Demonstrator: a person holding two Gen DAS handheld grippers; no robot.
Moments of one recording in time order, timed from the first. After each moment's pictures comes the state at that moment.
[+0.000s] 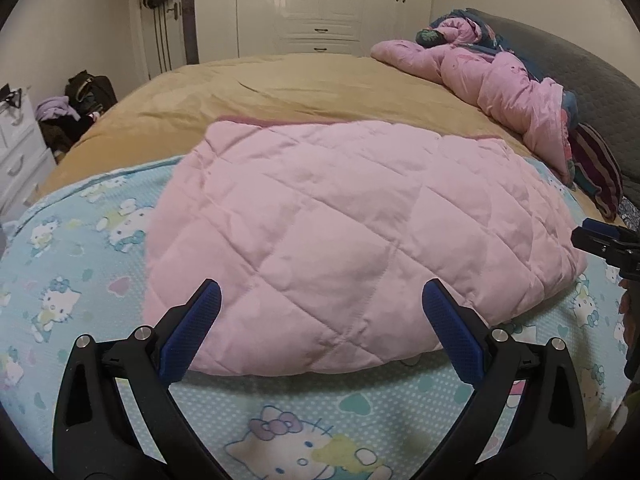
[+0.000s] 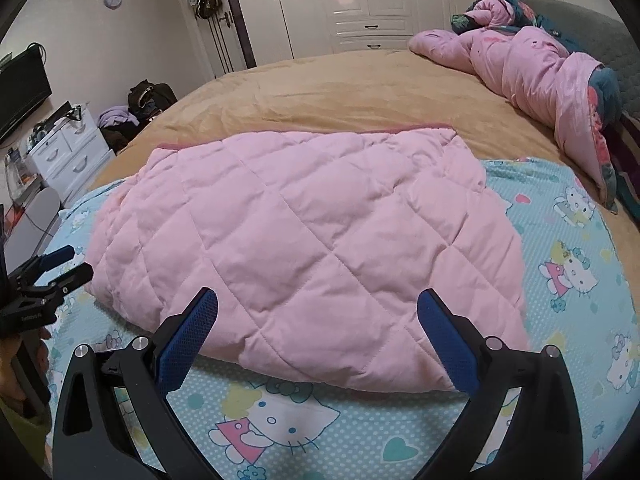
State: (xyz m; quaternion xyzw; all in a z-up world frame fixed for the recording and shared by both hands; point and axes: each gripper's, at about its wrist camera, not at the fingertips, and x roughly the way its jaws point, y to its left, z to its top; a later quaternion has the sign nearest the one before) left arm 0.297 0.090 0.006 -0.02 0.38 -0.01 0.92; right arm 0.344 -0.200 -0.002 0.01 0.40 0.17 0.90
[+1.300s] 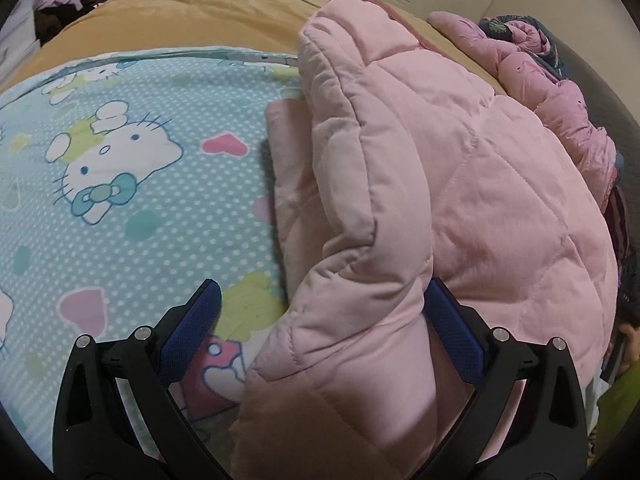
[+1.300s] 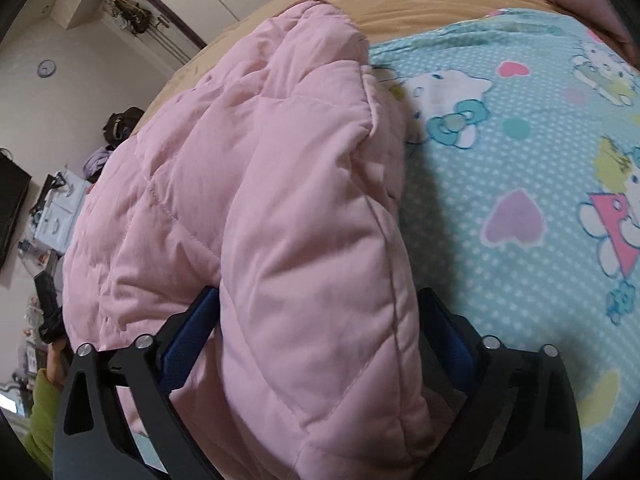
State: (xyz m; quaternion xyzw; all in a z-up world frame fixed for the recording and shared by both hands) left arm 0.403 0.221 -0.094 -0.15 0.48 -0.02 0.86; right arm 0.463 -0.303 -0.117 0.18 0.51 0.20 0.82
